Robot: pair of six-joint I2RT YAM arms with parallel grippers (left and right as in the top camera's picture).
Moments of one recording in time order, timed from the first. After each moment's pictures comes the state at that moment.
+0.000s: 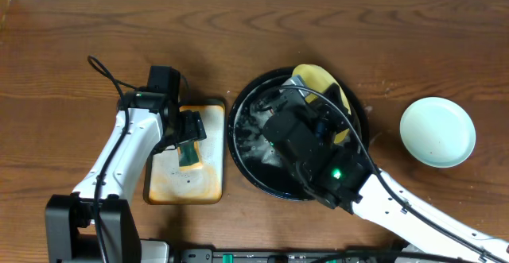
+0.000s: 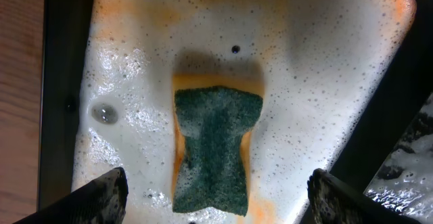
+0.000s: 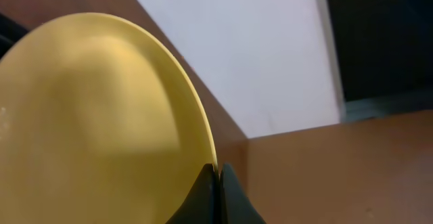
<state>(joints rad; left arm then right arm) -0.08 1.55 1.02 -0.92 0.03 -0.38 0.92 1.34 1.04 -0.41 1.18 -0.41</state>
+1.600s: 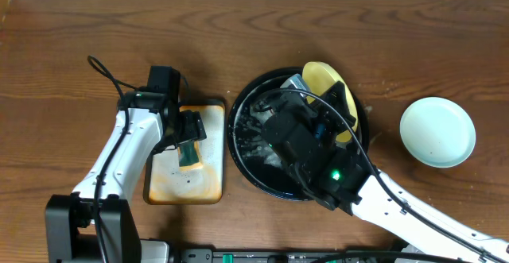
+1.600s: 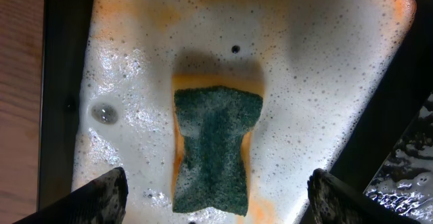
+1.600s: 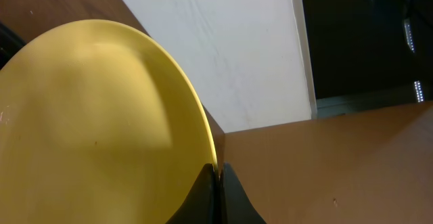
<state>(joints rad) -0.08 1.55 1.02 -0.92 0.03 -0.38 0.93 1.34 1.03 -0.40 1.26 -0.48</state>
